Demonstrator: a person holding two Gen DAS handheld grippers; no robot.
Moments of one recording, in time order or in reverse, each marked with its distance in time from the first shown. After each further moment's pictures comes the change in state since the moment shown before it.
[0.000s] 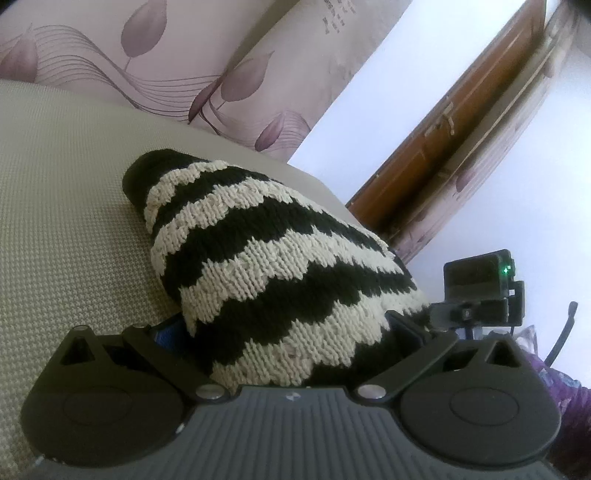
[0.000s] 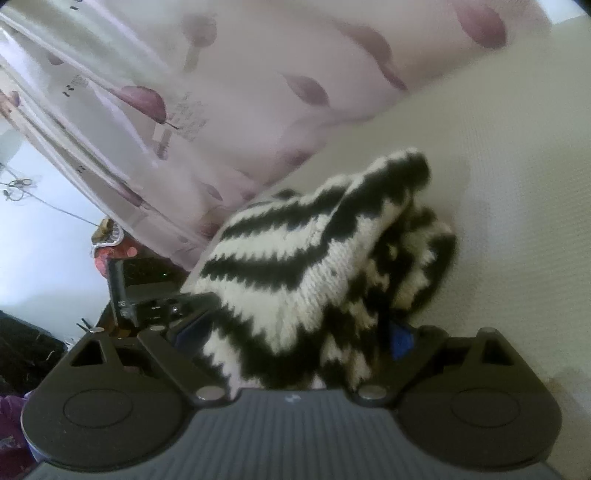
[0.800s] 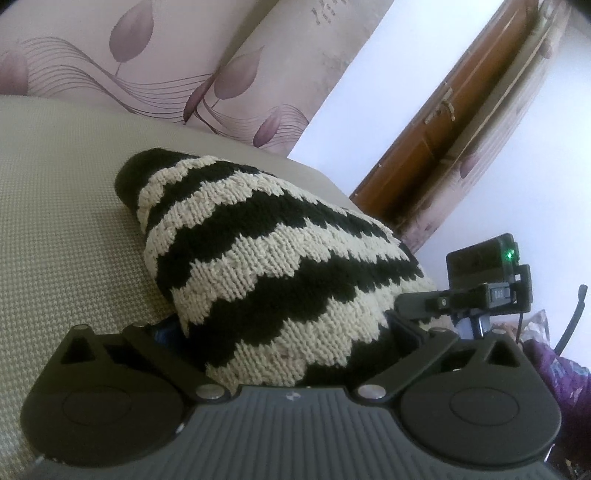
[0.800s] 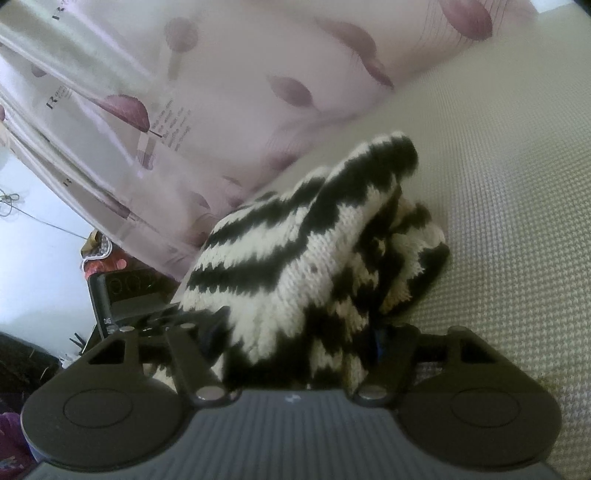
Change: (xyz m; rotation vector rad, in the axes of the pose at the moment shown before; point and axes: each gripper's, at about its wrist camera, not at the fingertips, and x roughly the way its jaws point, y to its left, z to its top) left arm 0.004 -0.005 -0.002 0.040 0.015 0.025; right arm 0.002 -0.004 -0.005 0.057 -0.023 -0.046
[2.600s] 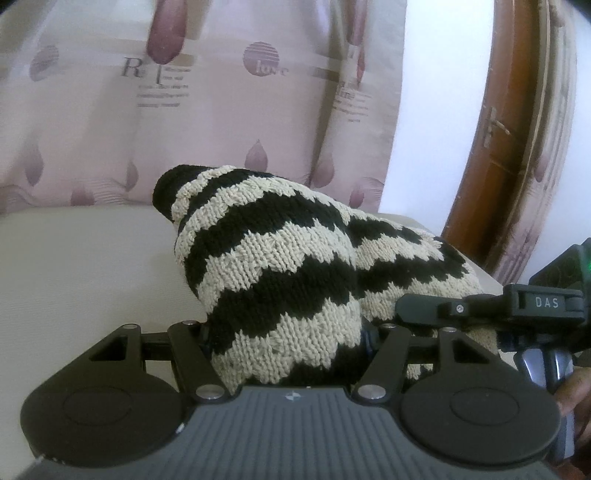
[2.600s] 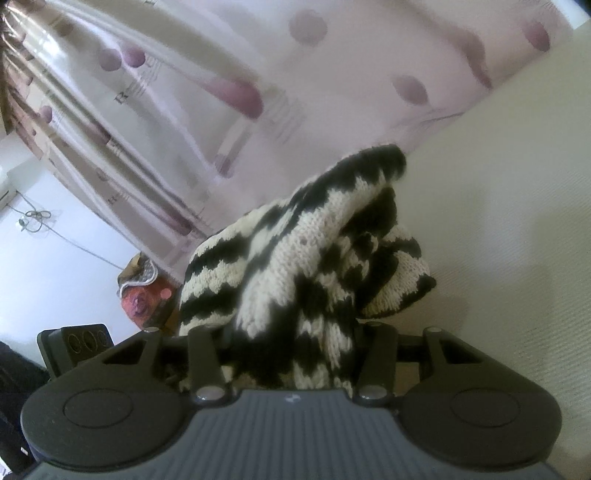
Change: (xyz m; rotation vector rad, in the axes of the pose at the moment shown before) left arm -0.233 -0.130 -0.084 0.158 -0.212 0.518; right arm 0.035 0.214 -0.133 0.006 -0.206 0.054
